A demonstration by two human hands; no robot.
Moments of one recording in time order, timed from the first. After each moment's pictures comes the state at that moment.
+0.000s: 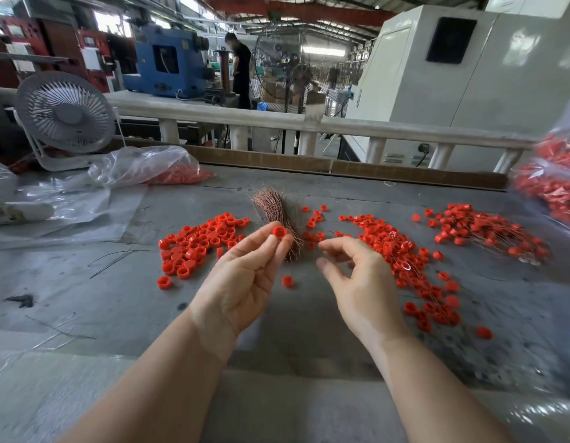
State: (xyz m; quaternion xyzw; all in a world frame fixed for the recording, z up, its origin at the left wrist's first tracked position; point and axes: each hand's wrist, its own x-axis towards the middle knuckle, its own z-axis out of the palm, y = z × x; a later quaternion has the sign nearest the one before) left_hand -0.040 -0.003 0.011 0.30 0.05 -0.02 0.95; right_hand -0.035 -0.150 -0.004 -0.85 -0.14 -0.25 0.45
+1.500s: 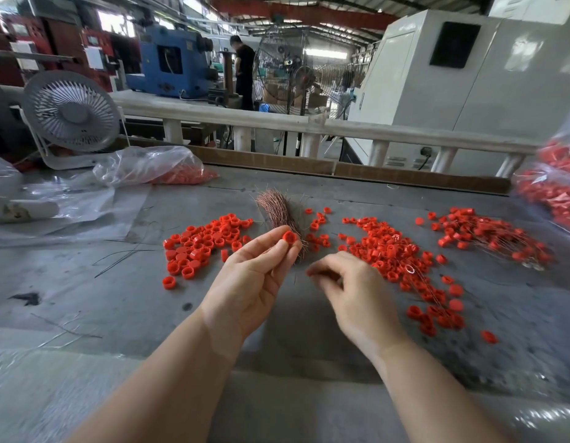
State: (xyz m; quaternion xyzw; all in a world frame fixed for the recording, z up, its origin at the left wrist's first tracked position) left_hand -0.041 -0.006 0.009 0.32 0.04 -0.01 0.95; right_hand -0.035 -0.147 -0.007 -0.89 -0.21 -0.21 0.36
